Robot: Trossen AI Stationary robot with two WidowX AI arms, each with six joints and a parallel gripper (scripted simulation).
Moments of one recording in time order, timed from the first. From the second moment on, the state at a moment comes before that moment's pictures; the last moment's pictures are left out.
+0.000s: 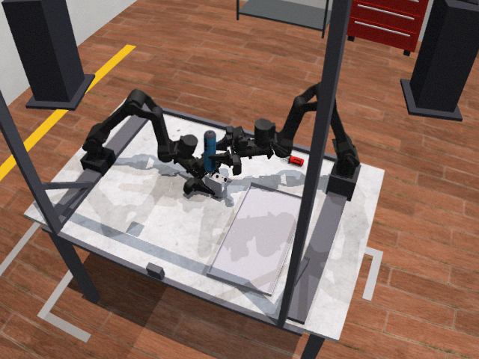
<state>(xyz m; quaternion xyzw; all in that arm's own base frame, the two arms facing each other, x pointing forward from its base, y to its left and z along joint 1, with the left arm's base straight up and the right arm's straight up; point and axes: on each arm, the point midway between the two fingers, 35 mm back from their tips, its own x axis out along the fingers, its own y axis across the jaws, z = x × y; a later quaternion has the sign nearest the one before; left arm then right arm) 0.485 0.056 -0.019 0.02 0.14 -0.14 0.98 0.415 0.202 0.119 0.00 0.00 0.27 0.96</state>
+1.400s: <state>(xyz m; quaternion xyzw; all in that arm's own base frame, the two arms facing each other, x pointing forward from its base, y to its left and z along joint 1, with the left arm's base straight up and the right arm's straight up) 0.485 0.056 -0.019 0.02 0.14 -0.14 0.98 0.415 0.203 0.118 -0.01 0.02 0.27 0.96</state>
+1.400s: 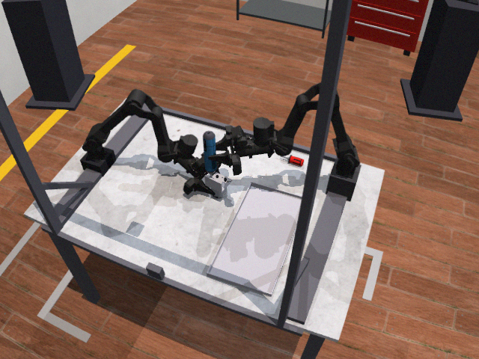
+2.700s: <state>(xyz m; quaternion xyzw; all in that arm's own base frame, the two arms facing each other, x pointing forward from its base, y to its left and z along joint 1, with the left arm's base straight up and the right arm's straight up) 0.485 0.056 -0.019 0.02 0.14 -0.14 0.98 0.416 0.203 0.119 0.00 0.01 0.27 0.96</state>
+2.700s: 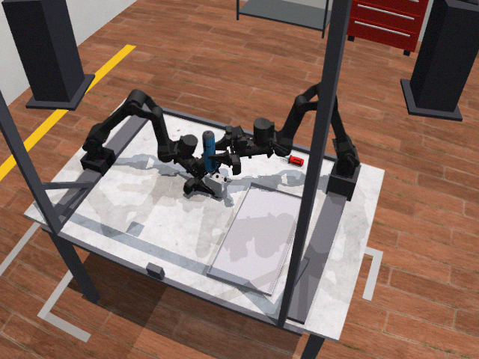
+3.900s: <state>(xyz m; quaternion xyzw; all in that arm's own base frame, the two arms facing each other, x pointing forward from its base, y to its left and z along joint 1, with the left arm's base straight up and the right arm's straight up) 0.485 0.056 -0.019 0.02 0.14 -0.14 0.98 0.415 0.202 0.125 -0.01 0.03 0.27 0.96</state>
